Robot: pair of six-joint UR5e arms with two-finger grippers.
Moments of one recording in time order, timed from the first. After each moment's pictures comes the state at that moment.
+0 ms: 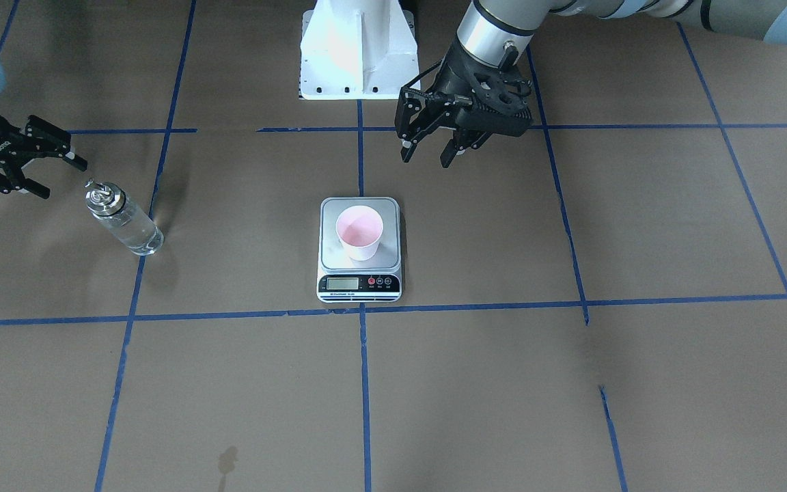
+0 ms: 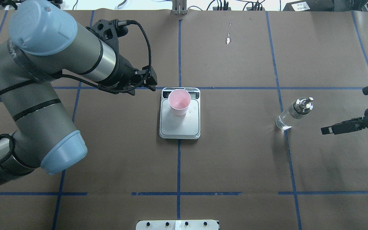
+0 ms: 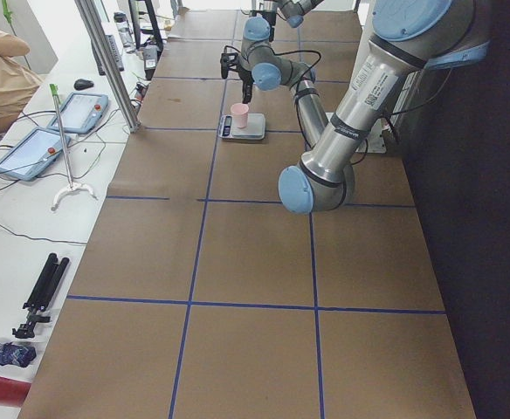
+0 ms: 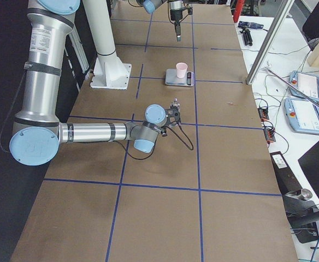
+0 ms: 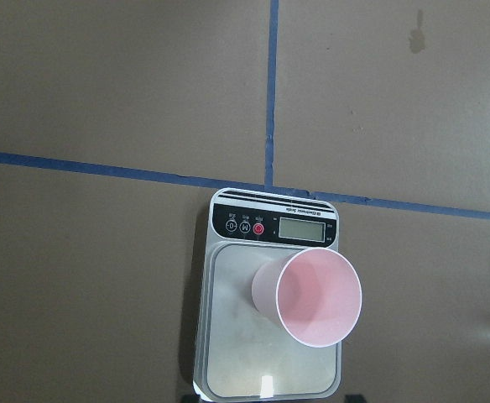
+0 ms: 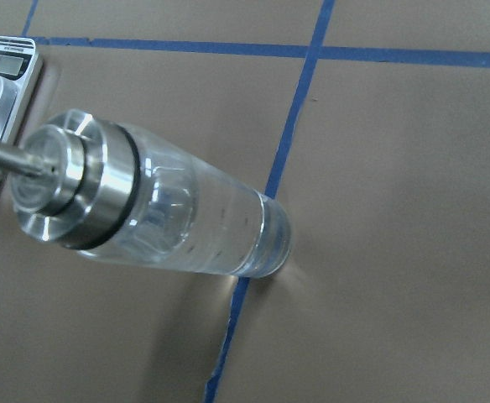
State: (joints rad) left arm -0.70 -2.21 -1.96 -1.62 -2.01 -1.31; right arm 0.92 -1.76 1.71 -0.37 2.34 0.98
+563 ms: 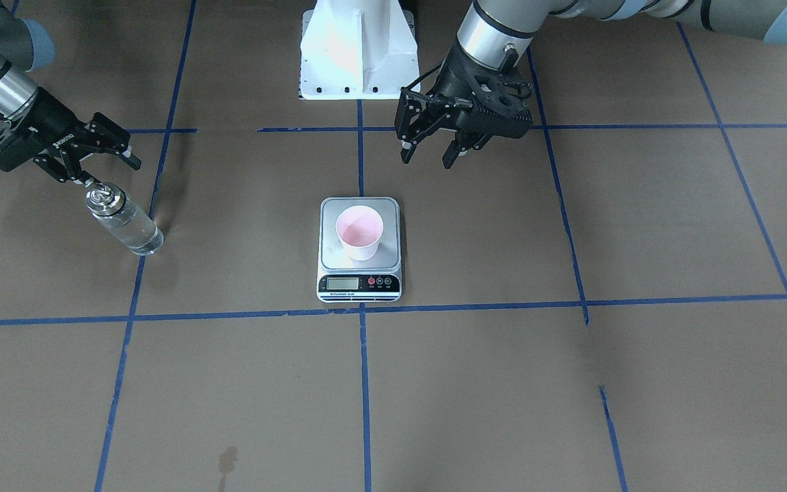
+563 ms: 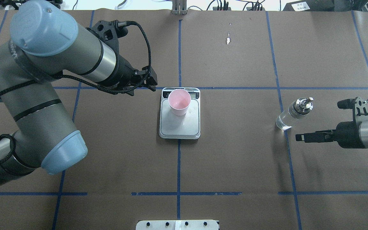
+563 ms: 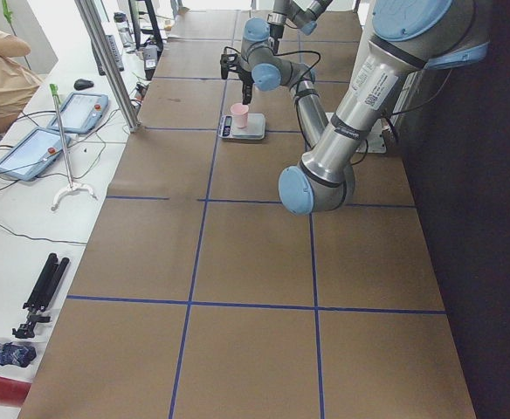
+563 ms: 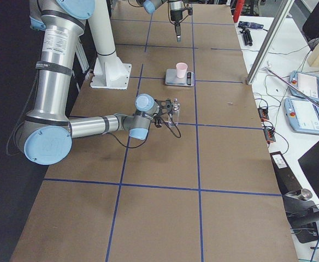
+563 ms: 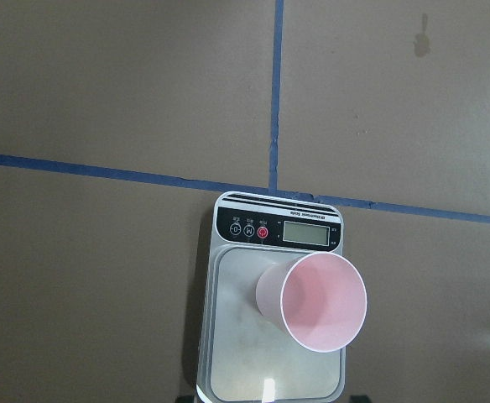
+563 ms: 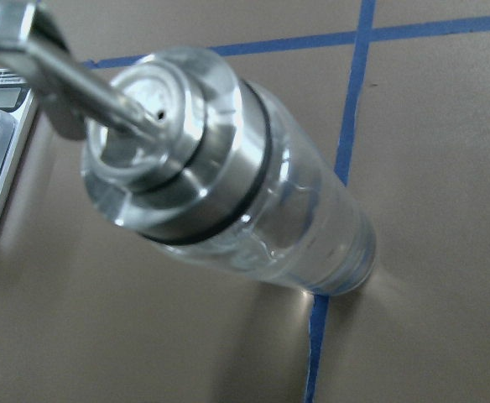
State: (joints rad) left arm -0.70 -2.21 -1.95 -1.62 -2.01 -1.31; right arm 0.69 -1.78 1.80 -0.37 1.98 1.17
